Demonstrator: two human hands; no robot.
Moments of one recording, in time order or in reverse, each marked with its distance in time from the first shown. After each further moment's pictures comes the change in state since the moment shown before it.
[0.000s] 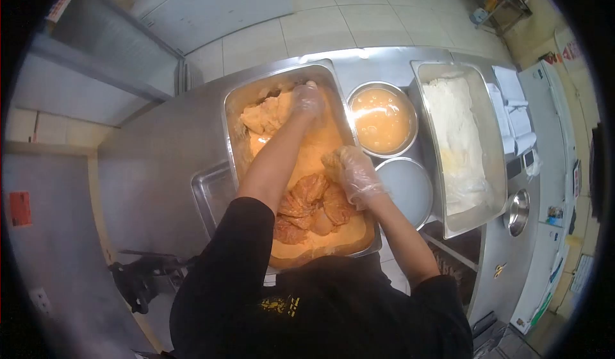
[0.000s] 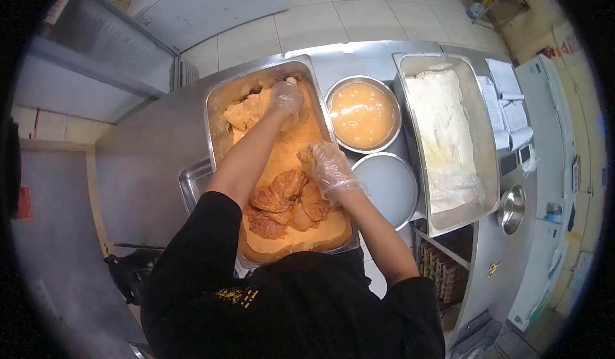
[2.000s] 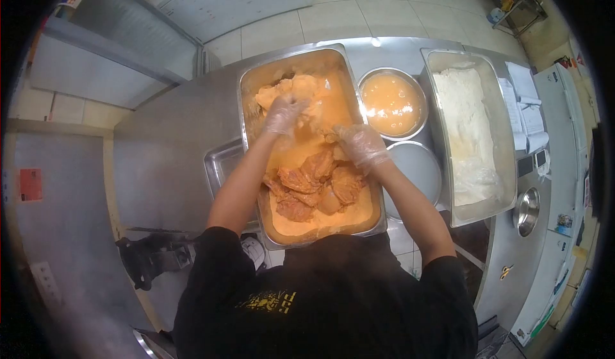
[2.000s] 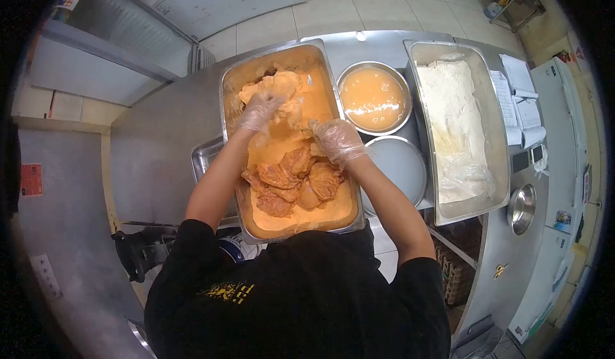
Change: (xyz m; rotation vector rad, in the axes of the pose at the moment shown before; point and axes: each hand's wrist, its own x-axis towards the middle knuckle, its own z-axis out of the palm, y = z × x) left_hand -0.183 -0.043 -0.111 -0.868 -0.094 -0.167; right_hand 0.020 0.026 0.013 -0.362 -0.160 -0.281
